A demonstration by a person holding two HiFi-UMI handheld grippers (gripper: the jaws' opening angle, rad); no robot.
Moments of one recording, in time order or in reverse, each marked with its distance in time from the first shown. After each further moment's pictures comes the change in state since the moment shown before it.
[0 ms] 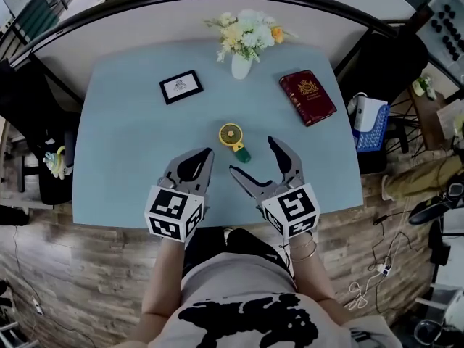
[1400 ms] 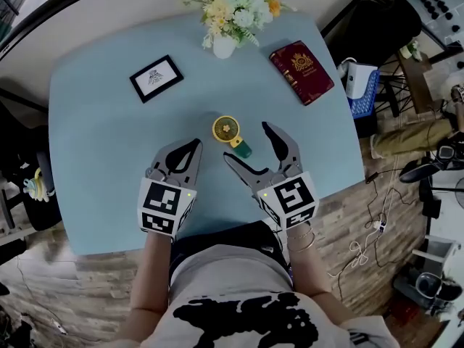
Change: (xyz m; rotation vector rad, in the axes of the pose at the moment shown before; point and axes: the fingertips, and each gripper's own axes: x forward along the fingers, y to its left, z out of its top) left arm 0.059 0.070 -0.041 0.109 0.164 -0.169; right arm 0.071 -0.026 -0.029 0.043 0.130 -0.137
